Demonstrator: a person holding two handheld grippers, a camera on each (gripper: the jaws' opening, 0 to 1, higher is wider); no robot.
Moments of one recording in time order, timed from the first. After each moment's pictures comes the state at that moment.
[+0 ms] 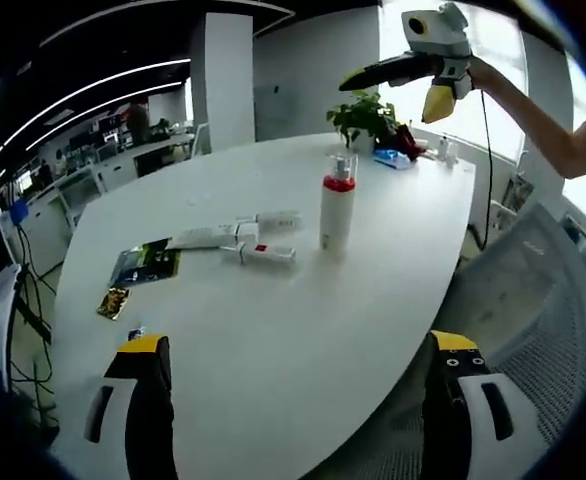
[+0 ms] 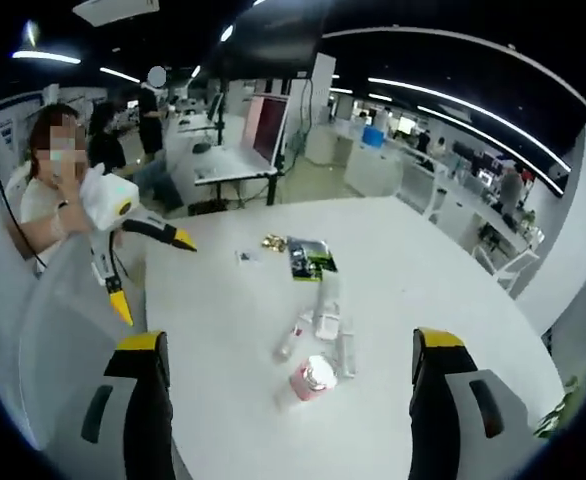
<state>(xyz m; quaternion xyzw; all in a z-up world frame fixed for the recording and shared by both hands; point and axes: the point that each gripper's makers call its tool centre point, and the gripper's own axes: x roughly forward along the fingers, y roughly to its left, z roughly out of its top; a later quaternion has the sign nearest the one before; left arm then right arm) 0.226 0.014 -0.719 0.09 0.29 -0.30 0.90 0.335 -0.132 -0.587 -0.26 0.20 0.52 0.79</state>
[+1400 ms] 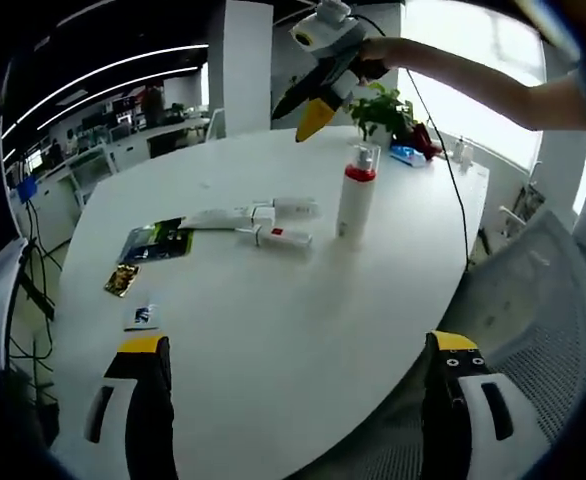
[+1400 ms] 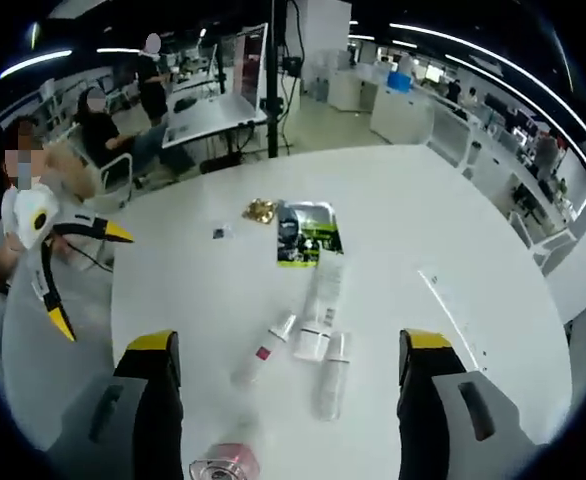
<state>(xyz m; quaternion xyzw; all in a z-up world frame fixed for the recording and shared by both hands) 0.230 0.036 -0.730 0.07 0.32 -0.27 0.90 0.451 -0.055 -0.670 -0.29 0.33 0.54 0.72</state>
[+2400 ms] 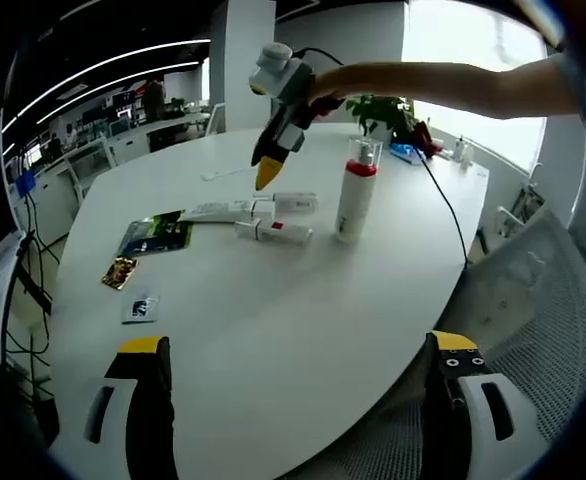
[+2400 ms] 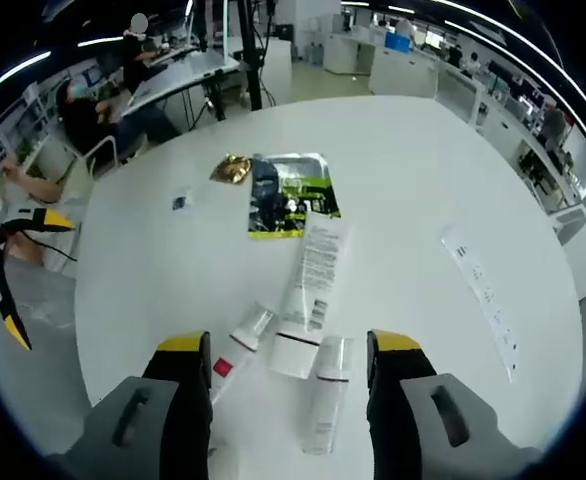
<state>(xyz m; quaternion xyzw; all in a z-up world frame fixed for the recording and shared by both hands) 0.228 0.036 -0.735 0.07 0.33 -0.28 0.90 0.483 -0.036 -0.758 -0.30 0.40 0.51 0.70</state>
